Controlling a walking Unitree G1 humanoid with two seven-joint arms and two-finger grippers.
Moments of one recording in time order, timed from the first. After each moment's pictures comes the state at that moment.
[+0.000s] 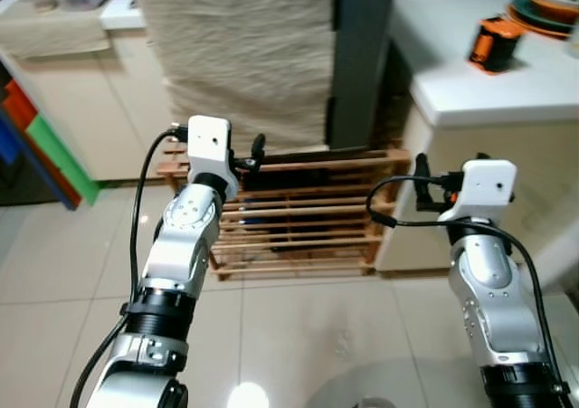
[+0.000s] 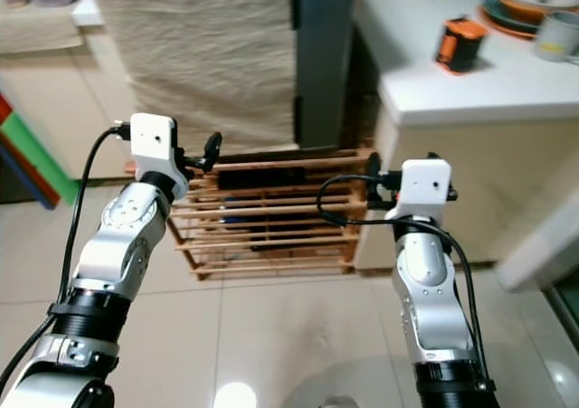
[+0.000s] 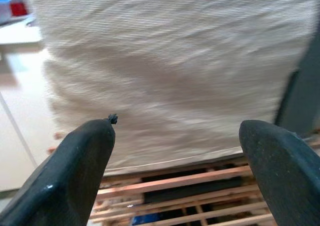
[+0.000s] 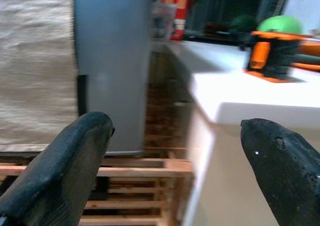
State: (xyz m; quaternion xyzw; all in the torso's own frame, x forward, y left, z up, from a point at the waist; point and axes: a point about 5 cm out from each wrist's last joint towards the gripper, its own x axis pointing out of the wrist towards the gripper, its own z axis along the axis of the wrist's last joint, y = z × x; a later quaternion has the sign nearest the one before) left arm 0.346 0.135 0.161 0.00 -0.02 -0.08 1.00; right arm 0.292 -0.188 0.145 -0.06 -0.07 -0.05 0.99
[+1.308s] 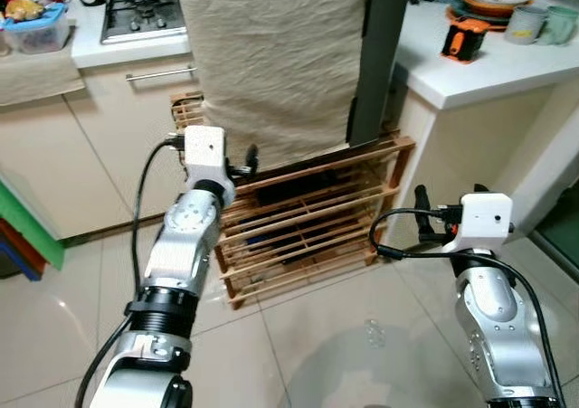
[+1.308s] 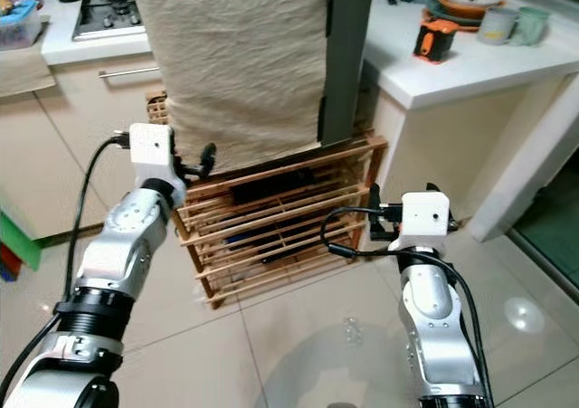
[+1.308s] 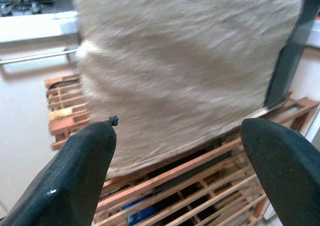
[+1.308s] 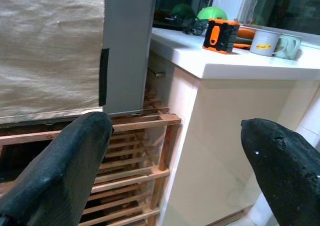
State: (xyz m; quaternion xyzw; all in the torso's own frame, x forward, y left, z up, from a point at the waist) left arm 0.349 0.126 0.144 -0.01 0.03 -0.08 1.00; right arm 0.267 -0.206 0.119 -0.09 -0.03 -0.06 0.99
